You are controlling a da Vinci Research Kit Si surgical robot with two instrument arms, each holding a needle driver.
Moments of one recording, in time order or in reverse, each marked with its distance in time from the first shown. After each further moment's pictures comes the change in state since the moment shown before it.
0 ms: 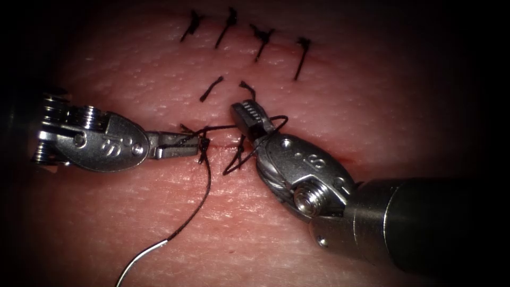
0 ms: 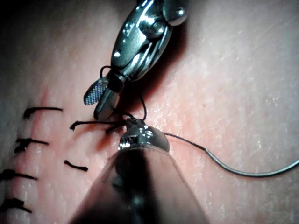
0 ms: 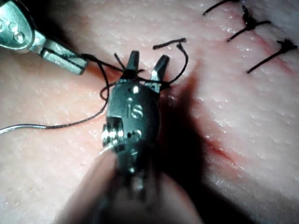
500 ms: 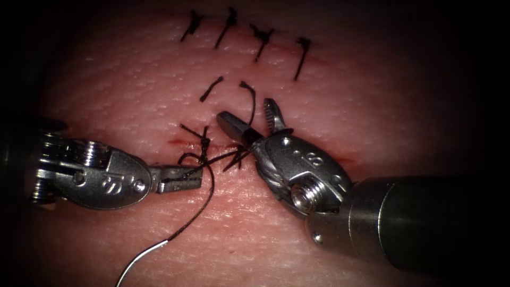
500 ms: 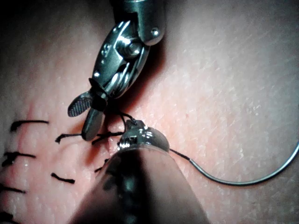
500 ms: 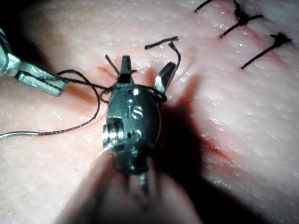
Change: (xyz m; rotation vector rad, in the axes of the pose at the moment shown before) right arm -0.002 0.001 0.002 -0.030 -0.075 0.009; left arm 0.002 0.002 -0.001 -0.019 0.008 0.018
